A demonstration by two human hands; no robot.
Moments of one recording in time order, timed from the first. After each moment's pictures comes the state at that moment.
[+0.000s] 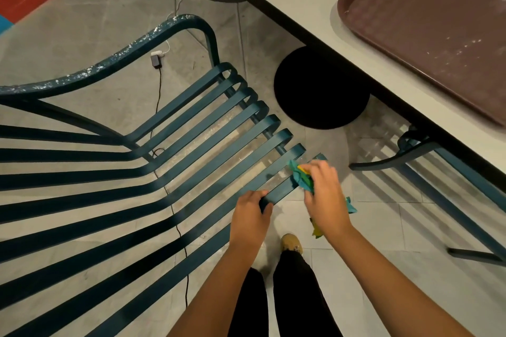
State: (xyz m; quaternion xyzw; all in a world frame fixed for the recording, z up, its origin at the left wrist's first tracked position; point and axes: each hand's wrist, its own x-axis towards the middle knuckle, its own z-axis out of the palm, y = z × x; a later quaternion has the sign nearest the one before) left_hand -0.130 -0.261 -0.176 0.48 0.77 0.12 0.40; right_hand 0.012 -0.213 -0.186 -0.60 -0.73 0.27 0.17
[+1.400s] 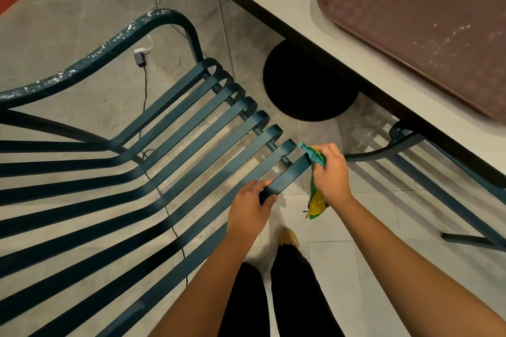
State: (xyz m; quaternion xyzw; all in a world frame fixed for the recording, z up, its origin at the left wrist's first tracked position) left_hand -0.119 -0.234 -0.180 0.50 0.74 0.11 0.44; right_hand 0.038 -0.164 -0.212 -0.69 -0.60 0.34 0.19
